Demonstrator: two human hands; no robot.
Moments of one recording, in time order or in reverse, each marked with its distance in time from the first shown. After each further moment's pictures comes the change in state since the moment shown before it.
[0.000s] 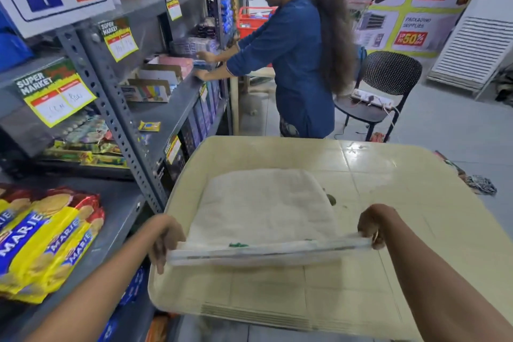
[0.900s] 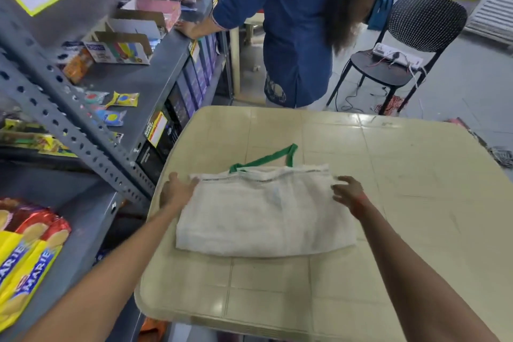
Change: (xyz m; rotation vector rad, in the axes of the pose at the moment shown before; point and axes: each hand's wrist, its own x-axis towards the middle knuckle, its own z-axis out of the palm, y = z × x) left_hand 0.113 0.067 -0.057 -0.682 0.868 0.224; right_hand 0.104 -0.093 -0.035 1.292 0.343 -0.418
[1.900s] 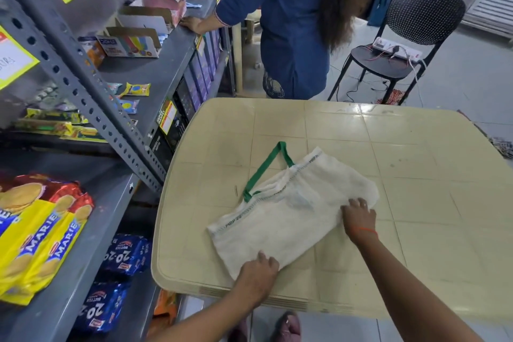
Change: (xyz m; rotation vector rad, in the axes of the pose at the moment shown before) left_hand -0.218 -0.058 0.123 0.928 -0.494 0.774; right_hand -0.069 0.096 0.001 -1.367 0.125 -0.233
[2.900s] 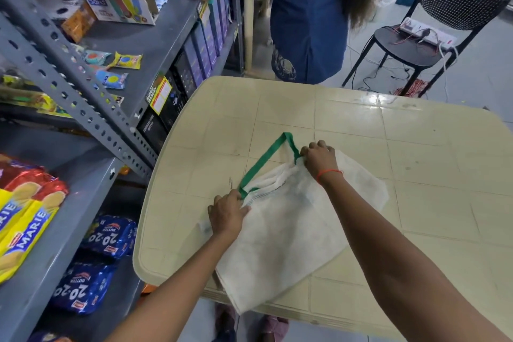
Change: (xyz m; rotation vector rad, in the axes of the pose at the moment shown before) left_hand 0.074 -0.067 -0.065 -0.663 0.480 -0.637; right_hand 0.124 -0.095 -0.062 -0.004 0.209 -0.382
